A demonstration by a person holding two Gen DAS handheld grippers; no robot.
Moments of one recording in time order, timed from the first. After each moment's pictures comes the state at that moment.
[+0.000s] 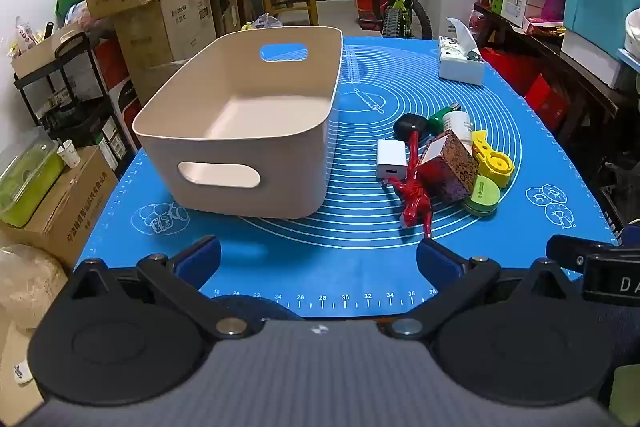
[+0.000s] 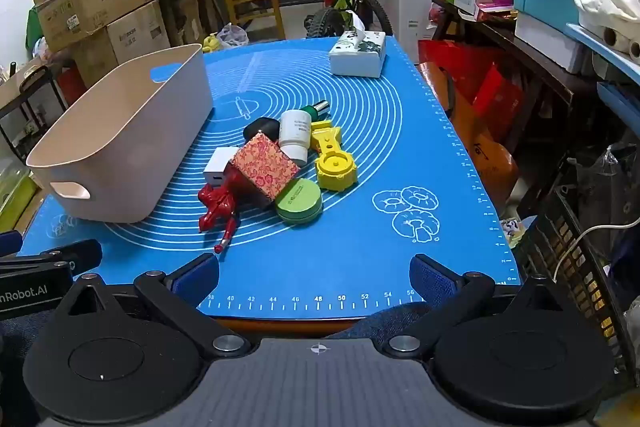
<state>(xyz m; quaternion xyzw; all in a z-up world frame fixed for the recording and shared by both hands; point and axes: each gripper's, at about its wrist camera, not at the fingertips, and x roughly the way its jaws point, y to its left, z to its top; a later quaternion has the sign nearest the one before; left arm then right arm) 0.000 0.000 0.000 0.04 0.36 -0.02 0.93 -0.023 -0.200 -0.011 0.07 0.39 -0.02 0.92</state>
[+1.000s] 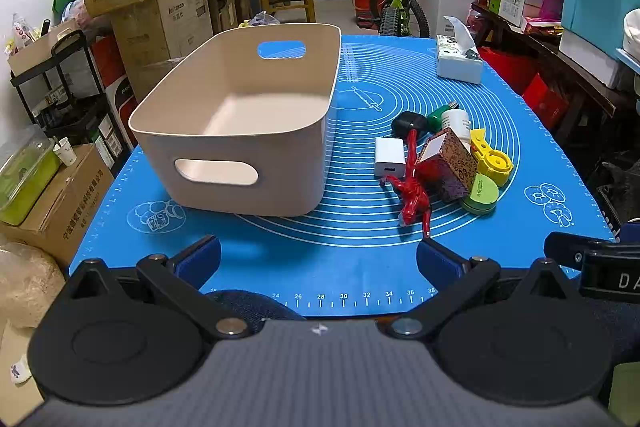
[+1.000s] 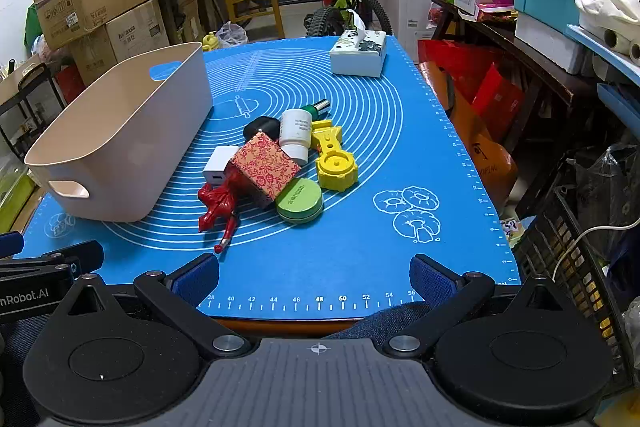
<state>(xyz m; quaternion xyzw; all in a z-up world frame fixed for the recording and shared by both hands) 0.001 -0.001 -0.002 0.04 0.37 -0.02 0.93 -0.022 -0.198 -0.010 0.06 0.39 -0.02 0.92</state>
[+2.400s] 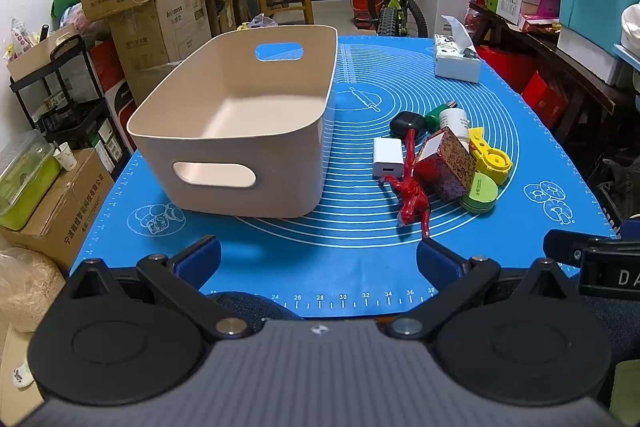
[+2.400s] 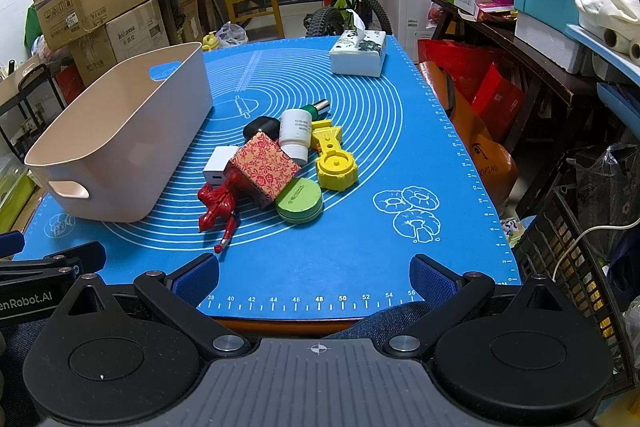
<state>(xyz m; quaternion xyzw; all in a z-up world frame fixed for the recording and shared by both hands) 0.000 -0.002 -0.004 0.05 0.36 -0.02 0.93 -0.022 -0.199 -0.009 0.06 0.39 -0.02 0.92</state>
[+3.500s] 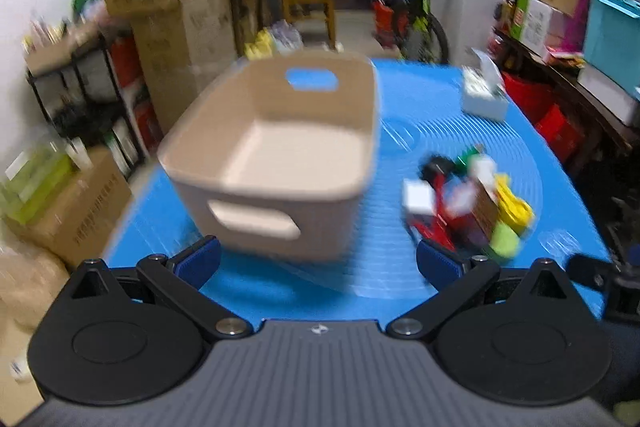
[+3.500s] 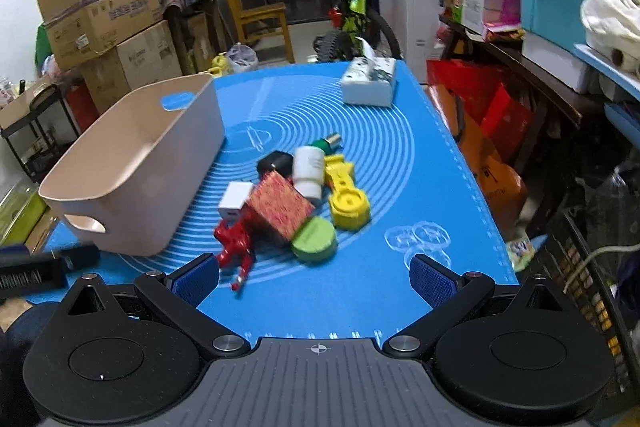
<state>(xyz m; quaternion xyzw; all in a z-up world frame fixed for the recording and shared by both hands) 0.031 0.027 0.033 0.03 0.34 0.01 0.94 -0.008 -0.198 0.012 0.07 0.36 0.00 0.93</state>
